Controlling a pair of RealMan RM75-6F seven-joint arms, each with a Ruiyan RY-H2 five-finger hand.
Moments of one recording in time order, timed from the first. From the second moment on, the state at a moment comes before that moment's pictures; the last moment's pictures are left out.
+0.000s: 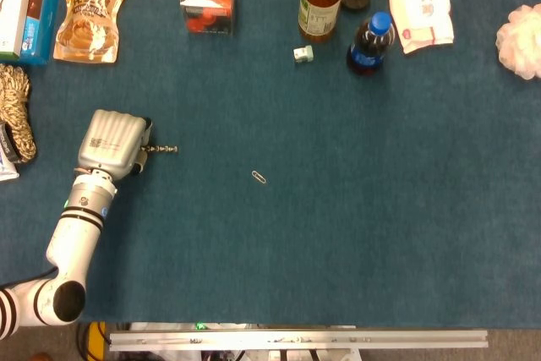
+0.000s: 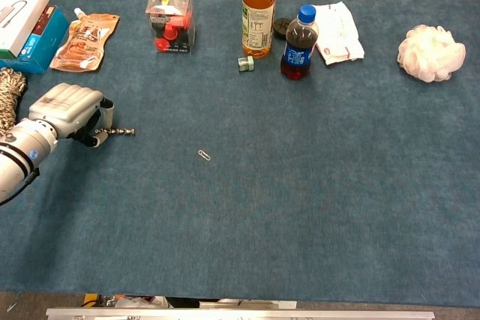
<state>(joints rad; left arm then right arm) -0.53 -1.57 -0.06 -1.44 0.98 1.04 0.67 0.00 -1.01 0.05 -1.55 -1.52 1.55 0.19</state>
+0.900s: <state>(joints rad) -0.56 -1.58 -0.05 -1.44 0.96 1.04 0.68 -0.01 -1.01 0.05 -1.54 -1.52 1.57 0.21</state>
